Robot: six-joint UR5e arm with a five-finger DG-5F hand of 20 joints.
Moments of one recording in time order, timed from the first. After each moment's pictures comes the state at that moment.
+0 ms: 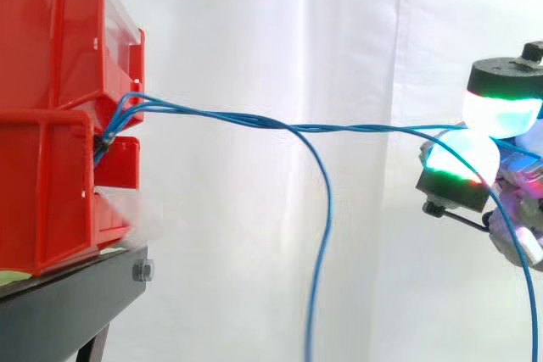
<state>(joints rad) 0.01 -2.04 -1.36 -3.14 -1.59 -0.14</state>
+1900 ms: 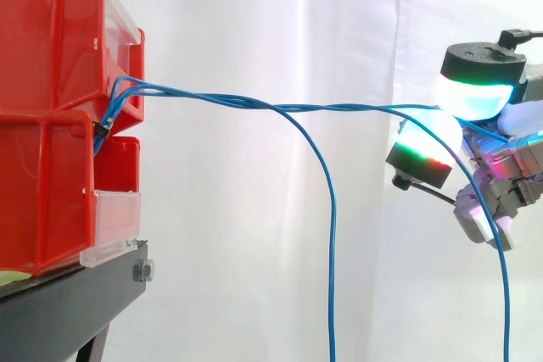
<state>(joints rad) 0.02 -2.03 -1.38 -3.05 -1.52 -0.20</state>
